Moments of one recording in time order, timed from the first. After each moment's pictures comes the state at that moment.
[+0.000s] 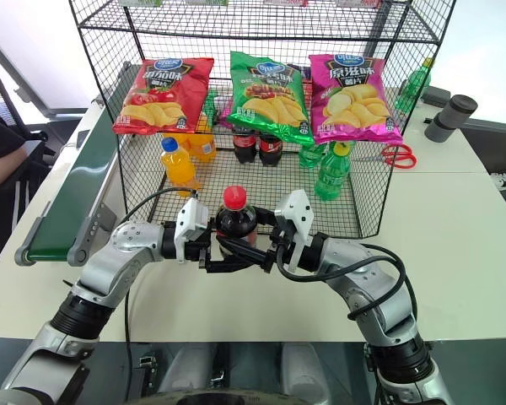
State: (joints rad) left arm -0.35 0.46 -0.25 -0.10 -0.39 0.29 -1.11; right arm -0.17 -0.39 0.16 -0.47 0.57 0.52 0.71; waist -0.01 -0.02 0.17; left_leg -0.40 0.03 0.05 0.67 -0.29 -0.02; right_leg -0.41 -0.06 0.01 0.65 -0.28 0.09
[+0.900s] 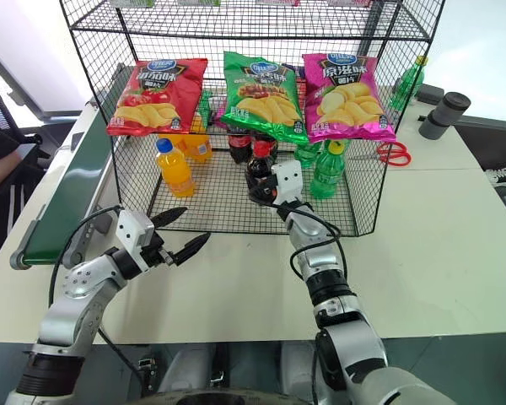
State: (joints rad) left arm 0.01 0.42 0.03 -0.22 -0.33 0.14 -0.72; right arm -0.59 -0.02 0.04 0.61 0.15 -0.17 0.35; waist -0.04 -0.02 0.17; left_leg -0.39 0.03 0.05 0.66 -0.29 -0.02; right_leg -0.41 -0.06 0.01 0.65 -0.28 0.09
